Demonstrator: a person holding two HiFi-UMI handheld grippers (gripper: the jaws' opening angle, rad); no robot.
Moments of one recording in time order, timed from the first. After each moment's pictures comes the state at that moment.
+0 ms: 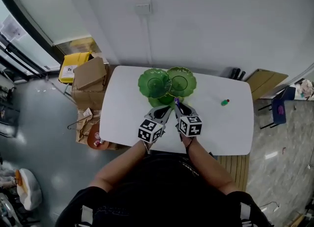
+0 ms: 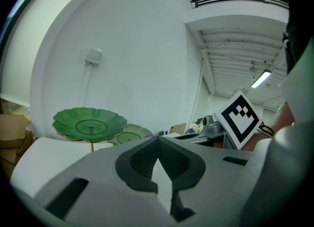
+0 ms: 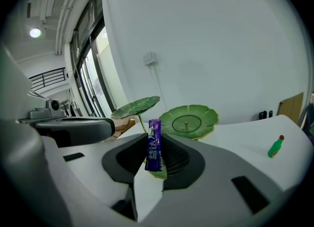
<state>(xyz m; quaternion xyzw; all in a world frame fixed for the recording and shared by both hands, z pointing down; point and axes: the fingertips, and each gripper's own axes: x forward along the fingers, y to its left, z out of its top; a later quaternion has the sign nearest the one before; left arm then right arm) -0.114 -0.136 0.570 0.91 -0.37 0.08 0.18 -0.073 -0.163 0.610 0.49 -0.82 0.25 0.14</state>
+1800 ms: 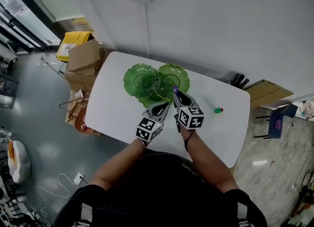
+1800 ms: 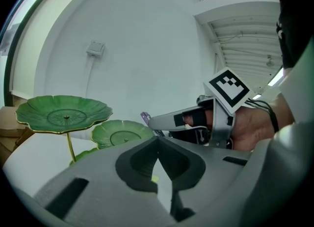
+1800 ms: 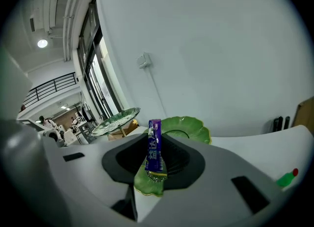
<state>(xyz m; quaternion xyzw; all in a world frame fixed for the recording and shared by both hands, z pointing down) -0.049 -0.188 0.601 0.88 -0.44 0.08 0.19 -0.022 -0.248 0.600 0.42 -0.86 0.26 0.13</state>
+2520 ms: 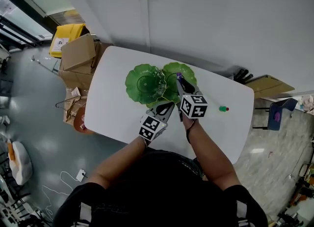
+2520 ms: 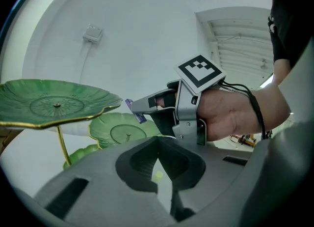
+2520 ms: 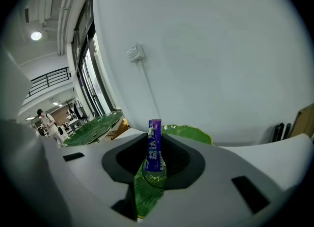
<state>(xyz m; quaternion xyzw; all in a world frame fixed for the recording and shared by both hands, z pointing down) -0.058 -0.213 0.634 0.90 -0.38 0.10 0.21 -0.052 -0.321 0.619 0.45 -0.84 0.26 0.16</state>
